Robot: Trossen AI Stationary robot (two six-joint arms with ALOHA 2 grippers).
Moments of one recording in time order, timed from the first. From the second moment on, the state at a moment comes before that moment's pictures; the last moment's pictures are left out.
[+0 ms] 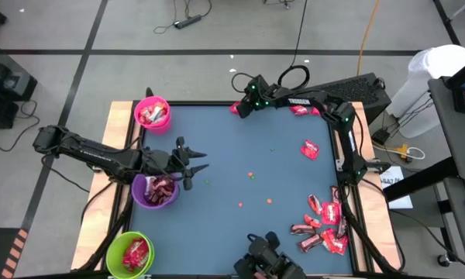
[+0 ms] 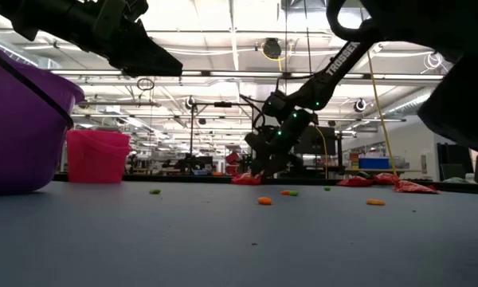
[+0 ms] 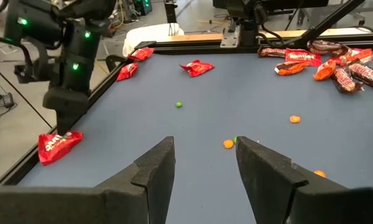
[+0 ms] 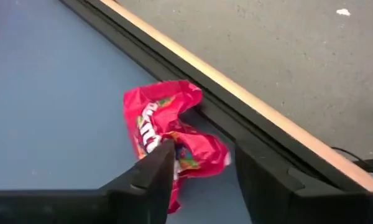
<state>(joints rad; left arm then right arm) -0.15 1.03 0.47 0.25 -0.38 0.01 -0.72 2.16 1.46 -0.15 -0.13 0.26</state>
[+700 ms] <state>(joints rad) -0.15 1.03 0.47 0.26 -0.43 0.01 -0.61 2.06 1.46 -0.23 -0.09 0.07</state>
